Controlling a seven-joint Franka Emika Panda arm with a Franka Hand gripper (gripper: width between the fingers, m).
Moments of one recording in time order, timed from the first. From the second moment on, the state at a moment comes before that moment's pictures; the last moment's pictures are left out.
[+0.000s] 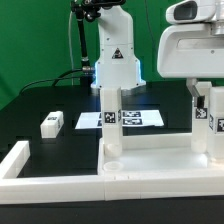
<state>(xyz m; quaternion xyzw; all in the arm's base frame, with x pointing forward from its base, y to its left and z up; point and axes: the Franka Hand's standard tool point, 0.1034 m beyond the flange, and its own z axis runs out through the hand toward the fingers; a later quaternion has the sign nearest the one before) 0.639 0.119 0.113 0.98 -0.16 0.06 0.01</state>
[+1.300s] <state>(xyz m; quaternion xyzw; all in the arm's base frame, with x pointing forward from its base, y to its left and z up) 0.643 0.109 0.116 0.98 -0.21 0.02 -0.02</state>
